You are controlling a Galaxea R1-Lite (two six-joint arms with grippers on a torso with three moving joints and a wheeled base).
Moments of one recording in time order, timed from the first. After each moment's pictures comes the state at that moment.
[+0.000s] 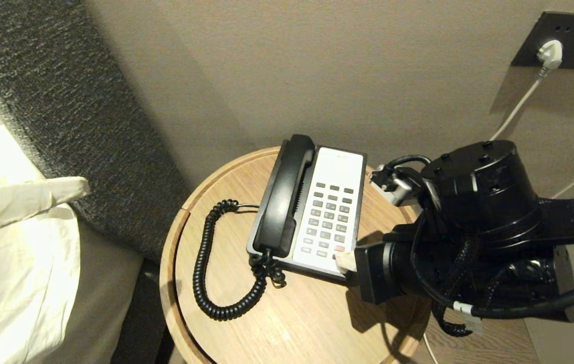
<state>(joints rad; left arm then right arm) -0.91 0.98 -1.10 0.36 0.43 -0.40 0.88 1.60 -0.99 0.00 -0.12 0.41</state>
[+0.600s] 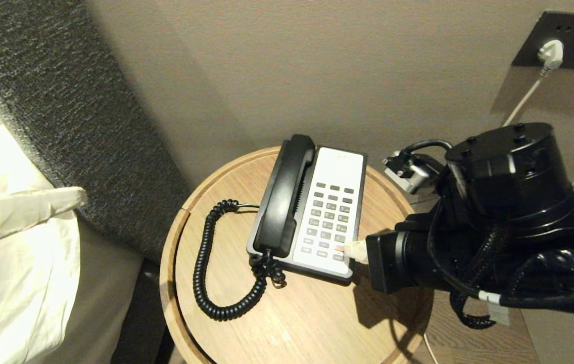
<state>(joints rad) -0.88 0.97 -1.07 0.36 0.43 -0.41 0.88 1.55 -1.00 0.01 -0.12 0.42</state>
